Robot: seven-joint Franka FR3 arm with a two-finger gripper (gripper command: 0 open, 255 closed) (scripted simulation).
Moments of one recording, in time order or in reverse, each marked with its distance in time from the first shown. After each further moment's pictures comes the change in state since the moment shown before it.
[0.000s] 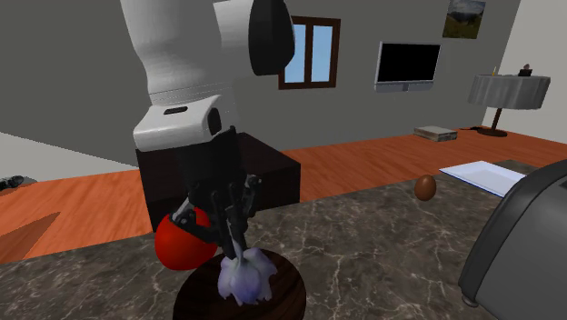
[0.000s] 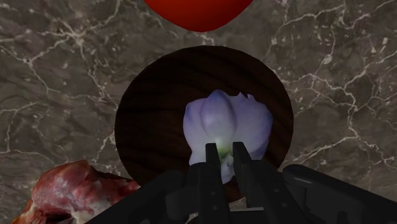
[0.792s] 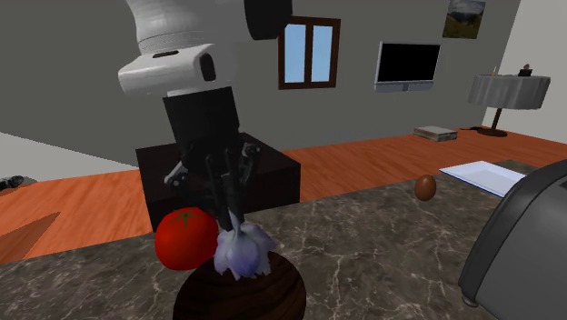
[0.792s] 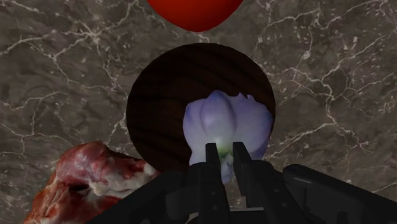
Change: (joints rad) arm 0.015 -0.077 -0.025 0.014 -0.045 -0.086 0.039
